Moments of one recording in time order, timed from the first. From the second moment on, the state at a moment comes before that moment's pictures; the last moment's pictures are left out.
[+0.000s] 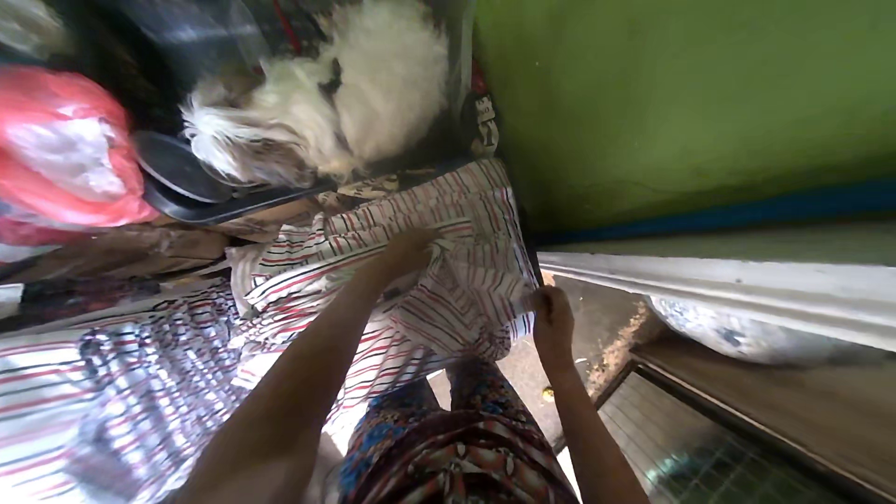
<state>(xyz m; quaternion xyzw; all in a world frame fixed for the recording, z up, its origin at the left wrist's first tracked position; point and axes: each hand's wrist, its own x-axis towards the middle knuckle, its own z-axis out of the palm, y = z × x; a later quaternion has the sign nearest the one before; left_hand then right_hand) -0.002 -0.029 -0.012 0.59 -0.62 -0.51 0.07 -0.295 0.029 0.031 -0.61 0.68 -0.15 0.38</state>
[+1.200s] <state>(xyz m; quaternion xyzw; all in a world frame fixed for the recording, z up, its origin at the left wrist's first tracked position) 0.002 -0.027 -0.021 0.59 -0.61 -0.52 0.10 -0.239 0.033 0.063 -0.77 0.42 0.10 0.47</state>
